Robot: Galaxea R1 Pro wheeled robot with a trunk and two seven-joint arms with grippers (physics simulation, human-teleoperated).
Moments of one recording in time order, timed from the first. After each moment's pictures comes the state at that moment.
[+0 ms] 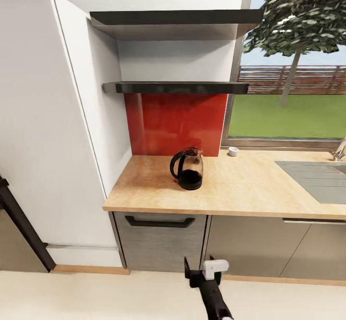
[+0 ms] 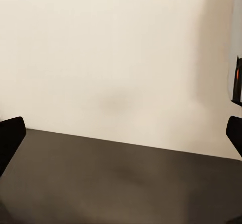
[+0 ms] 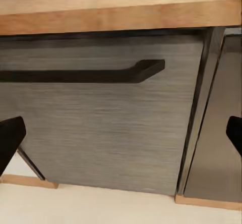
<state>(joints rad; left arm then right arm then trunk) -0.07 0.15 -0.18 0.04 0.03 0.01 0.23 -0.07 0.17 0.19 -1.09 0.04 -0.18 -0.10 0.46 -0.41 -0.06</state>
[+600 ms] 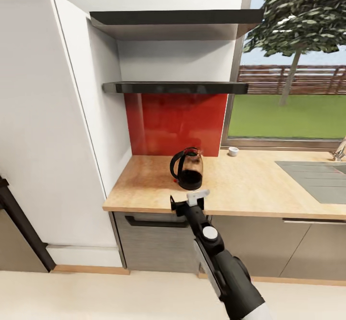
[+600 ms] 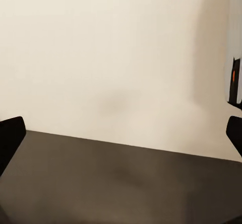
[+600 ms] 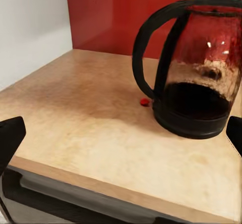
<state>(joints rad) -0.07 0.14 -0.18 0.04 0.03 0.00 0.22 -0.46 0.17 0.34 -1.27 0.04 0.23 -0.11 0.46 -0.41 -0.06</state>
